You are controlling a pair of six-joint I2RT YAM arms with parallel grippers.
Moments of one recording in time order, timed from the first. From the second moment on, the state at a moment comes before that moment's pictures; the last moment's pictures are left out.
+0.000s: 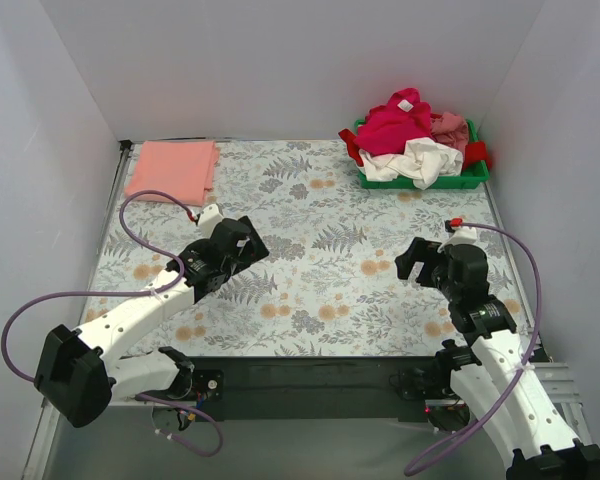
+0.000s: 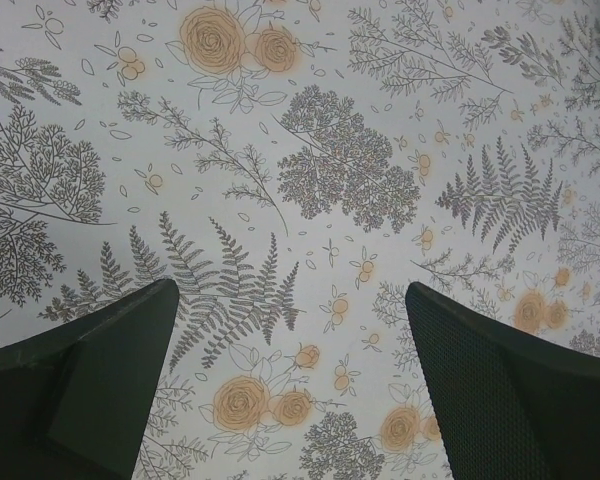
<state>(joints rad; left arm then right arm) -0.64 1.14 0.79 -0.43 -0.43 -0.95 0.23 0.59 0.47 -0.37 0.00 0.37</state>
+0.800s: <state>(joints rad) -0.64 0.93 0.63 -0.34 -0.46 -0.95 0.17 1.95 1.83 -0.21 0.07 0.27</state>
